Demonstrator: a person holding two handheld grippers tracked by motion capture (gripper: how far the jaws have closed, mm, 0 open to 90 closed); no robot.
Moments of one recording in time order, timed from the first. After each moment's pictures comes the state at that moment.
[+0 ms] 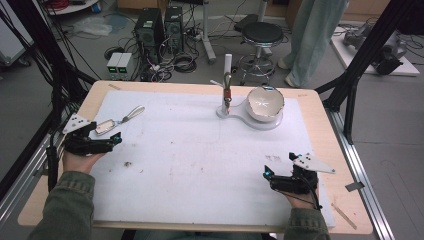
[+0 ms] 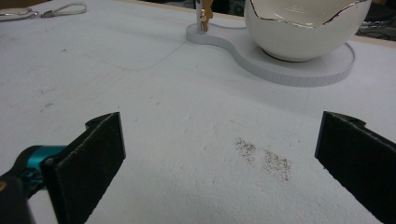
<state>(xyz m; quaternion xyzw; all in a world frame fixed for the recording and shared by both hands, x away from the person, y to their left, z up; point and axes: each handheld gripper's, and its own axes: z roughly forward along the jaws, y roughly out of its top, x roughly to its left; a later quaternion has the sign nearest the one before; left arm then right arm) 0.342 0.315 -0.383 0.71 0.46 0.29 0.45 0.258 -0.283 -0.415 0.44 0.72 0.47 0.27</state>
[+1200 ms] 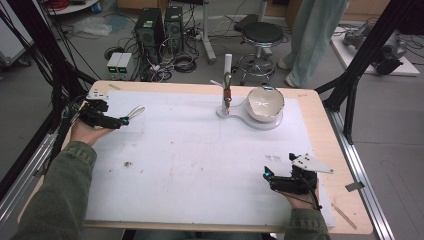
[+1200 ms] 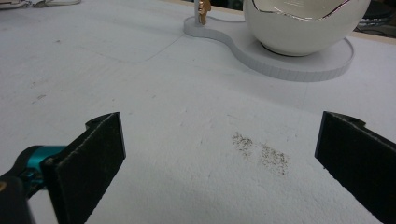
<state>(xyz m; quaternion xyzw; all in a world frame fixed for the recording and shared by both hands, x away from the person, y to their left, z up) 0.439 0.314 -0.381 0.79 0.44 0.22 0.36 0.258 -0.283 -0.418 0.45 0.72 0.45 0.27</state>
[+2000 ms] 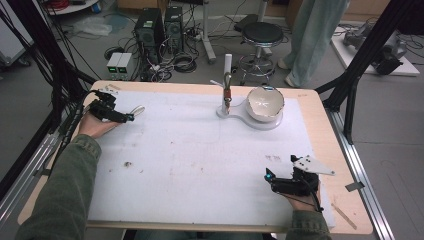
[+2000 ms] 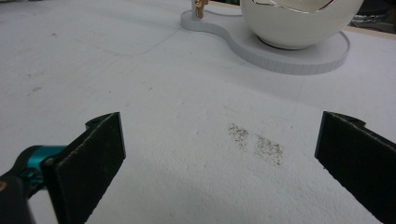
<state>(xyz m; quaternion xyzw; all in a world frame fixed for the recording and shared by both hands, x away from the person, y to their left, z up) 0.484 0.313 -0.405 0.81 0.45 0.19 0.32 0.256 -0.287 -0.421 0.45 0.72 0.45 0.28</state>
